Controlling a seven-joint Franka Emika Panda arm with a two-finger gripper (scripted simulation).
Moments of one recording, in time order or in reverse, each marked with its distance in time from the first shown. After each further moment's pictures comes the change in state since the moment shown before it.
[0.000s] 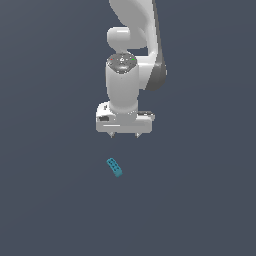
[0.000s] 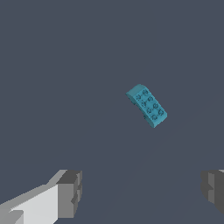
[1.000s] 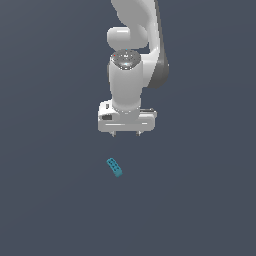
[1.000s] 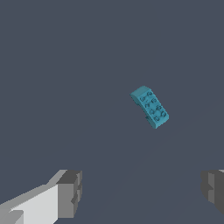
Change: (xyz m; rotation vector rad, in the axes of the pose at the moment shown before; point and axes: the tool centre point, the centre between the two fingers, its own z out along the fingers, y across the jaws) arm -0.002 -0.007 -0.007 -0.009 0.003 -0.058
